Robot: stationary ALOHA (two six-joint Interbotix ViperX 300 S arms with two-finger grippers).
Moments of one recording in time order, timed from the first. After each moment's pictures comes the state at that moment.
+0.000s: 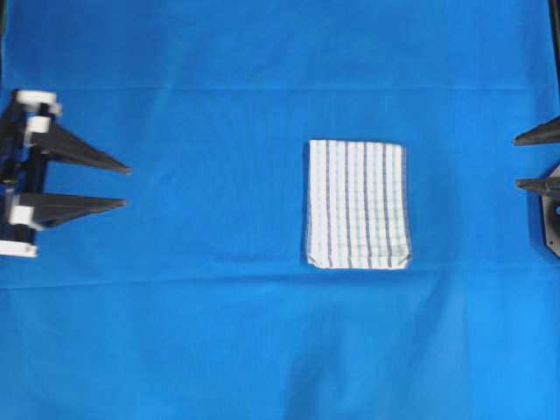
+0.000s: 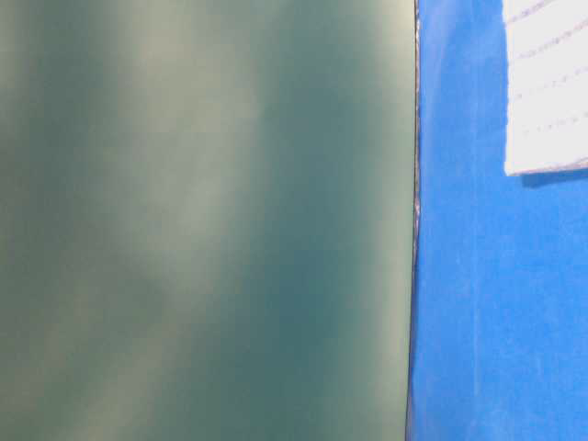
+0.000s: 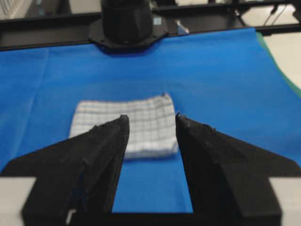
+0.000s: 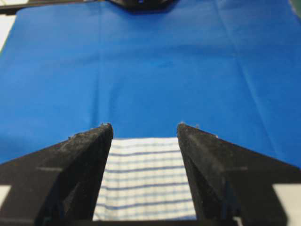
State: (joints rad) left arm -0.08 -0.92 1.16 -0.03 -0.13 0.08; right arm 0.09 -1.31 1.14 -0.33 0.43 0.38
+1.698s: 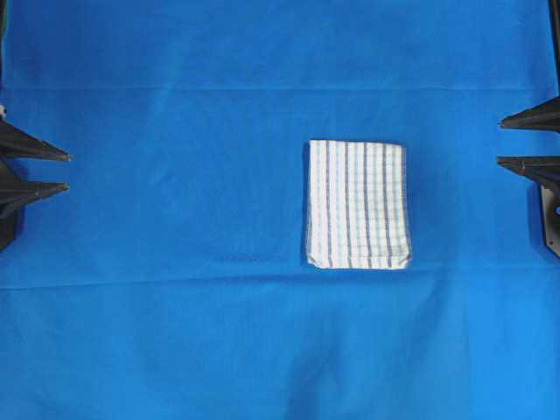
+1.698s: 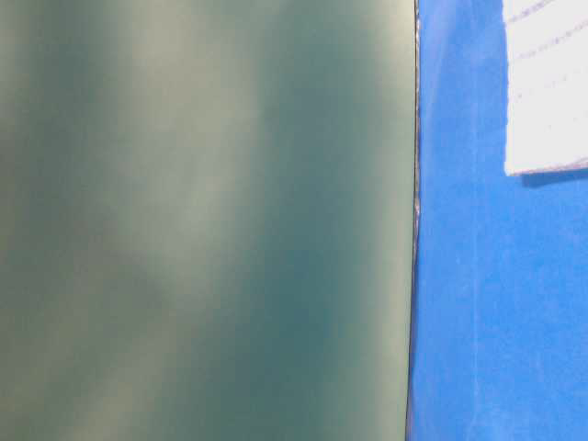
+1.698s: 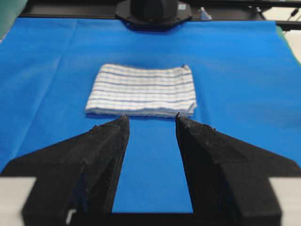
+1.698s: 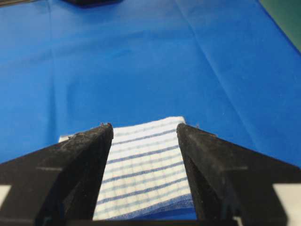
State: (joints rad) left arm 0.00 -1.31 1.38 -0.03 0.00 0.01; right arm -0.07 -1.29 1.25 -0.32 0.30 0.43
